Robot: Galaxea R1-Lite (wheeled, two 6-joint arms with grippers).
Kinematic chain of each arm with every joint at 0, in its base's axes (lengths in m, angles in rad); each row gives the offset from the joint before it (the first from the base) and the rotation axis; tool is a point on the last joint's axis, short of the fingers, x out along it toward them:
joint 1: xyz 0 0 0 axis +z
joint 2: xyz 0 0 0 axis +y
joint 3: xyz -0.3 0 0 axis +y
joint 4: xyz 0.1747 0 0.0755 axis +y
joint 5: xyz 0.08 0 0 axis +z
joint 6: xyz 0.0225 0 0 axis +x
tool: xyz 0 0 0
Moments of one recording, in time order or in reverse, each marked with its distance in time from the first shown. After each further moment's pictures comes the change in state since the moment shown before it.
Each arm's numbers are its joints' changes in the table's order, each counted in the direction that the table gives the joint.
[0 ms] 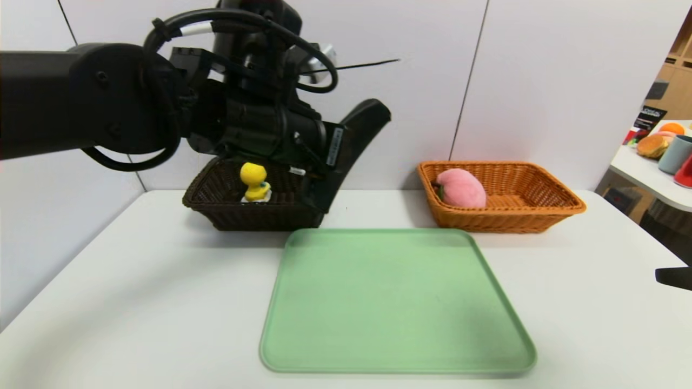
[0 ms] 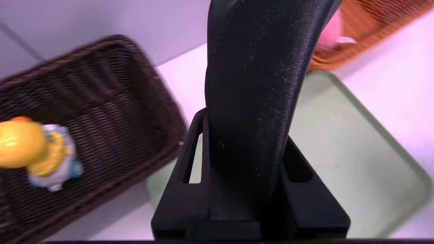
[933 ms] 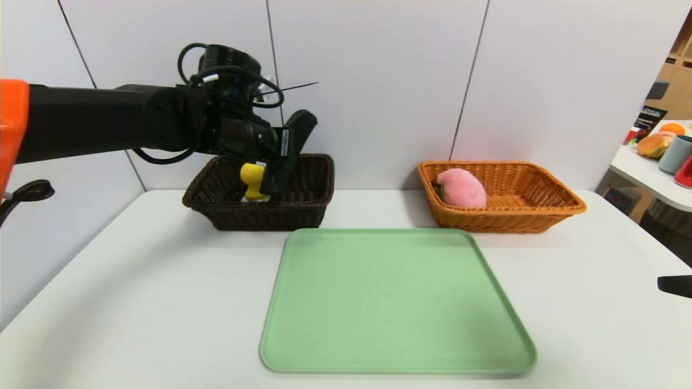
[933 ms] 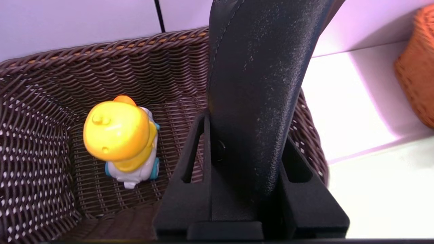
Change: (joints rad) left arm 0.251 0.199 -0.086 -0.057 0.008 -0.077; right arm -0.001 -0.015 0.023 0.005 0.002 0.023
